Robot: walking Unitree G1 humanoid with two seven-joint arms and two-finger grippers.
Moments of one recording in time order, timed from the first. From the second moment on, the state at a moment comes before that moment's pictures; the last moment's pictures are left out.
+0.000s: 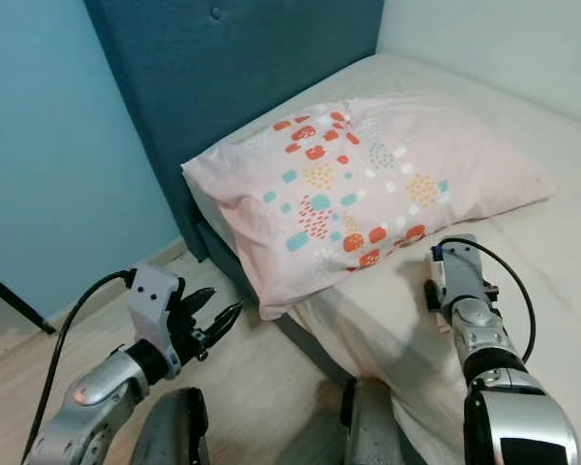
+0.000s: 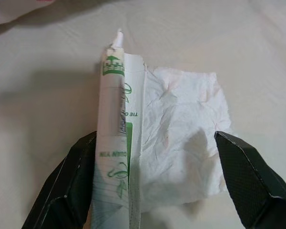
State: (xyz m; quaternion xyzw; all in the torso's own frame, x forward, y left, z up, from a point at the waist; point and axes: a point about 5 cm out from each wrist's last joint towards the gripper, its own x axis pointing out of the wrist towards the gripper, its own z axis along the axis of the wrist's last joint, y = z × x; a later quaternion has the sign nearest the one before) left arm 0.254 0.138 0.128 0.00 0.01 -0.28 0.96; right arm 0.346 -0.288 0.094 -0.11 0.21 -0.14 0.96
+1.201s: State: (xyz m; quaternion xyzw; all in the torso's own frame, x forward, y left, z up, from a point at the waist) left arm 0.258 0.141 0.136 0.04 0.01 -0.28 0.96; right arm 0.339 -0.293 0.085 0.11 0.21 -0.19 0.95
